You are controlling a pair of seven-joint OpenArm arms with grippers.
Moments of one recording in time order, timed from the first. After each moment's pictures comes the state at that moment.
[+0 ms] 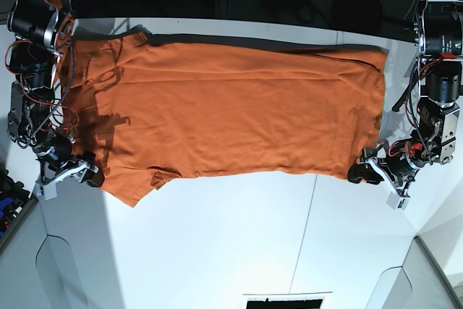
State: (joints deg) left arm -28.5 -29.6 4.7 36.8 -31.7 -38.2 30.8; right arm 28.0 16.3 17.6 35.6 23.8 33.7 -31.5
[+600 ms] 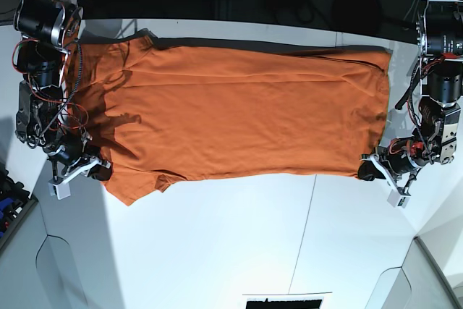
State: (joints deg) left arm -28.5 -30.4 5.4 36.8 -30.1 -38.4 31.5; right arm 27.6 15.1 16.5 37.9 24.2 34.6 -35.3
